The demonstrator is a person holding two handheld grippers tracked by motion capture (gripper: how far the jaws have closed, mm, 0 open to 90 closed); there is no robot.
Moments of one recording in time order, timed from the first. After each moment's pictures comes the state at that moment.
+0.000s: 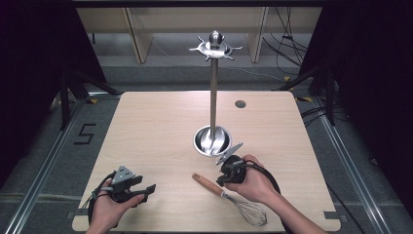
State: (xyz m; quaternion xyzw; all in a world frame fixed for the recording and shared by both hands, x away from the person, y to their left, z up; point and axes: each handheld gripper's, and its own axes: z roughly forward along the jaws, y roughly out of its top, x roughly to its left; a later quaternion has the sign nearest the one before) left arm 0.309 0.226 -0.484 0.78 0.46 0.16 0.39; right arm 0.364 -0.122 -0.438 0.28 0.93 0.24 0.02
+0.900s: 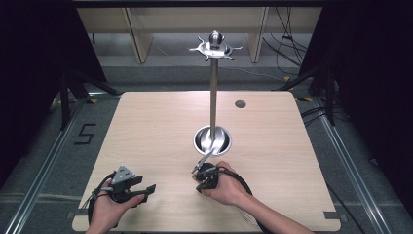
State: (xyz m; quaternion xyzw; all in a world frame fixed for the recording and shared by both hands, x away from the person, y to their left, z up) left arm 0.309 0.226 -0.484 0.78 0.46 0.15 0.39; right arm 0.370 -0.058 -0.480 0.26 0.94 0.23 -0.01
